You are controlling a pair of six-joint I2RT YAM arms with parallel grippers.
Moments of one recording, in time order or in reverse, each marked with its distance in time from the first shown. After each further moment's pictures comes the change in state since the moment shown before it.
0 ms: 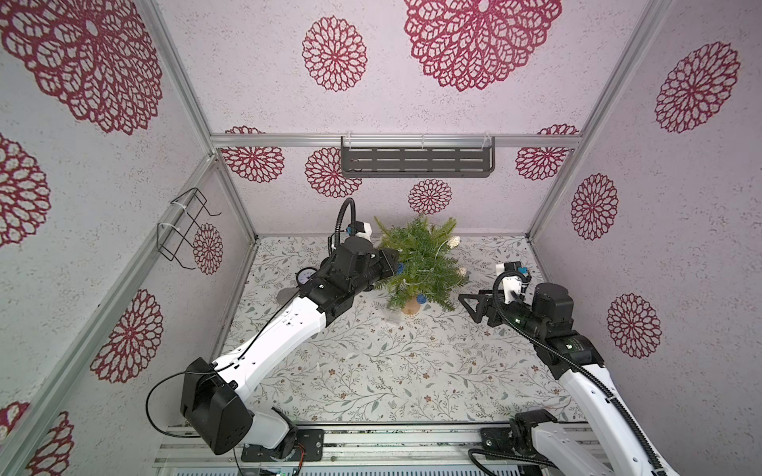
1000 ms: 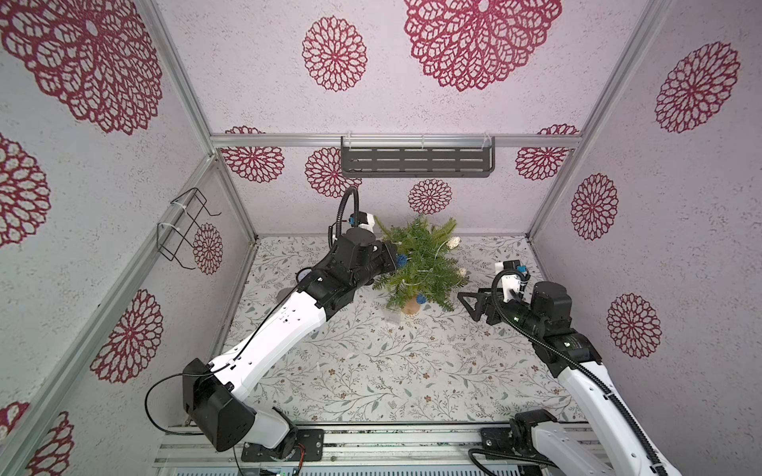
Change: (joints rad) left arm -0.018 0.013 0.128 -0.121 -0.051 0.096; right arm 0.003 0.021 0.000 0.025 0.007 0.000
